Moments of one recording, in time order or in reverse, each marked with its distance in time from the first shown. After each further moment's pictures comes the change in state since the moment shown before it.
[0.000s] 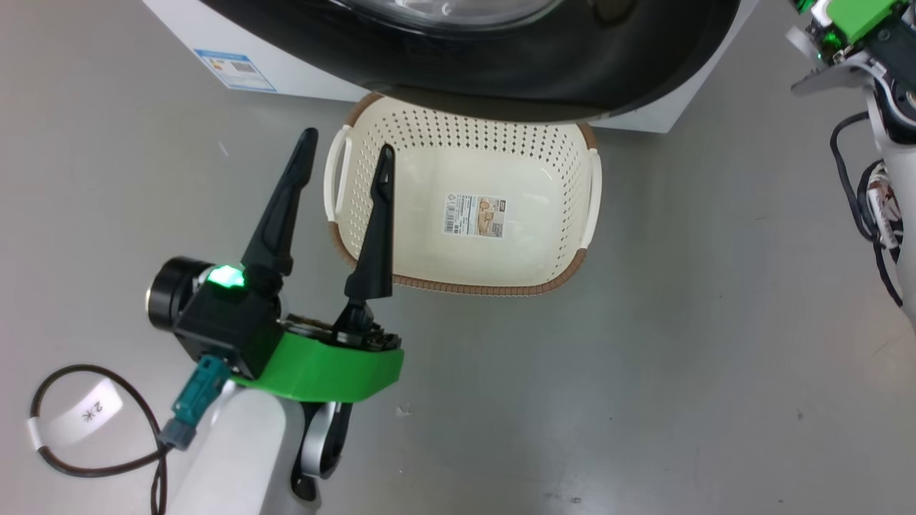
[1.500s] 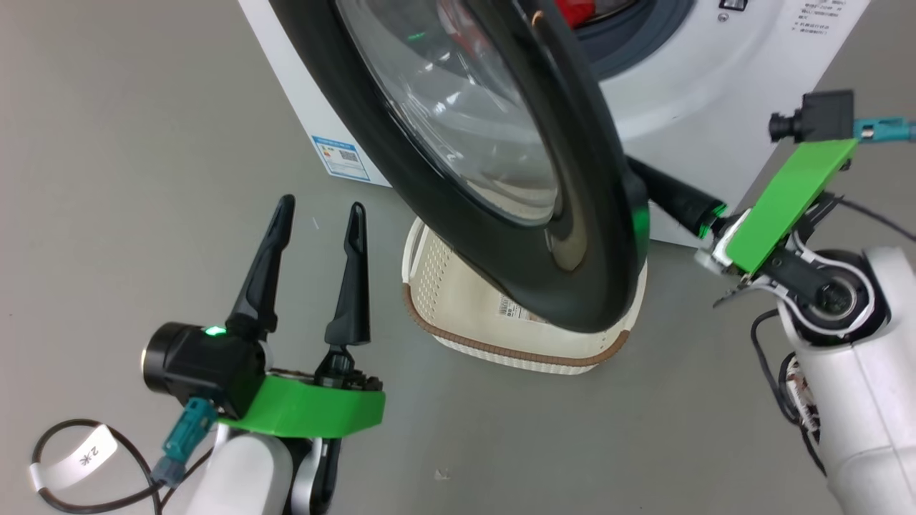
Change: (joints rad) left arm 0.130 0.000 0.043 -0.005 -0.027 0.016 0.000; right arm 0.463 0.091 -0.066 -0.322 -0.054 0.000 0.153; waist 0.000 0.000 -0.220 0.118
